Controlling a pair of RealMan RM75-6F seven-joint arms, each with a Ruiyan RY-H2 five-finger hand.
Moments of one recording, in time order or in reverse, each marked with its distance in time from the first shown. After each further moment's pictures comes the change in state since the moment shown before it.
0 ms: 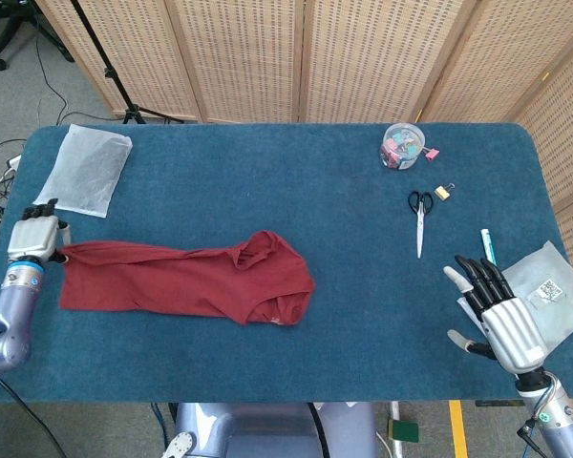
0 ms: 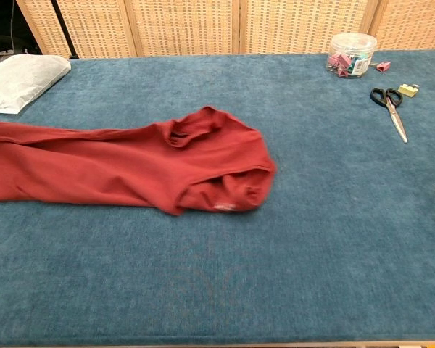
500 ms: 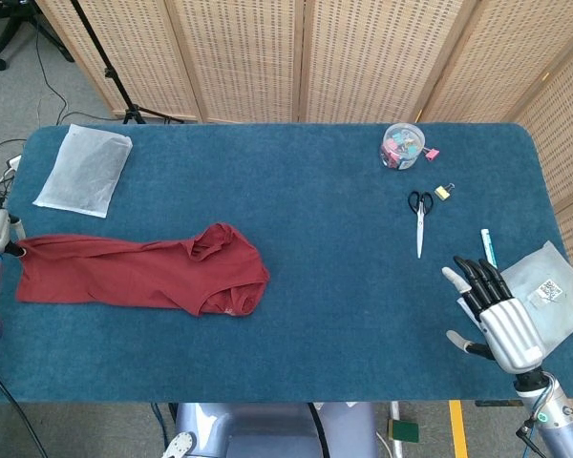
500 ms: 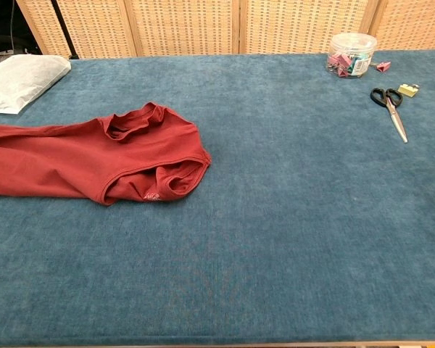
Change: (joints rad) left arm -0.011 -0.061 -0.040 0.324 -0.053 -0.236 -0.104; right arm -0.001 0.000 0.001 -0.003 0.000 -0.007 -0.006
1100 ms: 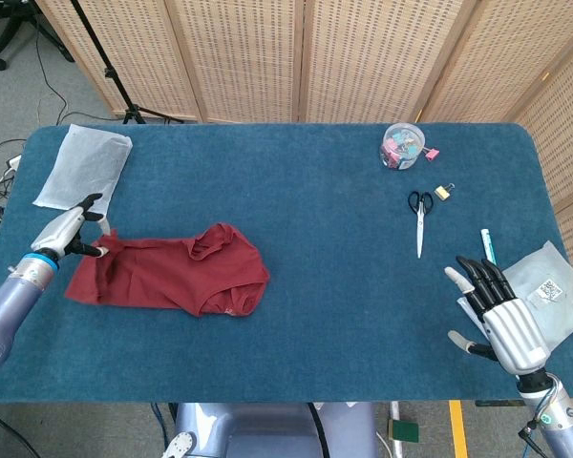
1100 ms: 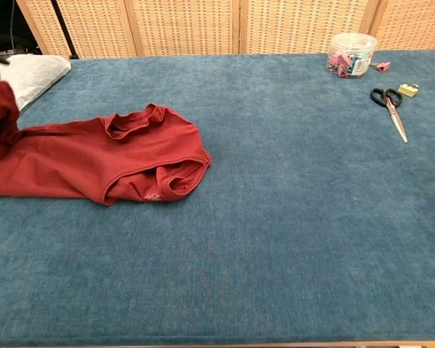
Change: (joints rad) left arm 0.111 0.255 -0.240 -0.685 0.369 0.021 -0.447; right arm -0.006 0.010 0.001 -0.004 -0.007 0.013 0.014
